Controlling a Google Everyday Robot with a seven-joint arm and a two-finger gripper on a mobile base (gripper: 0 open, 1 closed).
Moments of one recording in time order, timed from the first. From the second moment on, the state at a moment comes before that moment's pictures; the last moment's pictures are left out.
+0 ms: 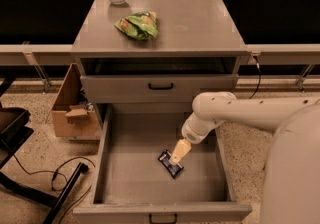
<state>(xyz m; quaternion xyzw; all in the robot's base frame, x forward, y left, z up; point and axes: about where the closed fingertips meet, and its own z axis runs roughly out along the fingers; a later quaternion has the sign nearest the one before) 0.581 -0.095 0.520 -0.50 0.85 0.09 0.13</state>
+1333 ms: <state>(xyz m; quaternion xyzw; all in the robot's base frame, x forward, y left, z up) 0.572 -0.076 0.416 -0.40 0.91 0.08 0.10</state>
